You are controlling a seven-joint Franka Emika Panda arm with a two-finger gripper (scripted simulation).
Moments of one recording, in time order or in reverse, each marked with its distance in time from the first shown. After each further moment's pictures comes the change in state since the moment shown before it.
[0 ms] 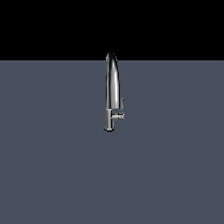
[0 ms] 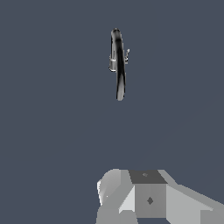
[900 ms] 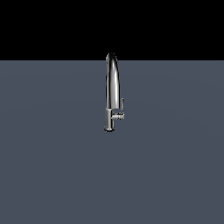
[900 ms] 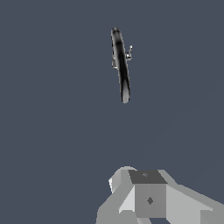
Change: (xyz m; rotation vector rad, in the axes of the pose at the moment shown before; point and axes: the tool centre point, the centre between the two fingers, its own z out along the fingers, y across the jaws) arm 0.033 -0.001 0.007 0.070 -0.080 0.073
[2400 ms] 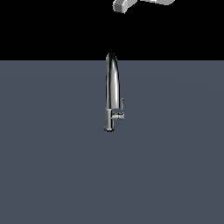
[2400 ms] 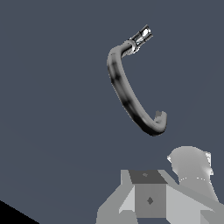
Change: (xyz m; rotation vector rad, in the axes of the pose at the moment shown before) arm 0.165 0.013 0.069 0.379 -0.430 0.388
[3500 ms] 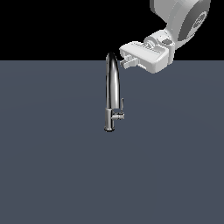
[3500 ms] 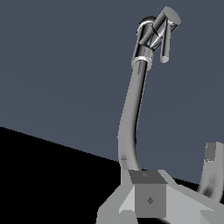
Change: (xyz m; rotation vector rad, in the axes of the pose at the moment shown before) arm 0.147 0.010 0.055 0.346 -0.388 0.340
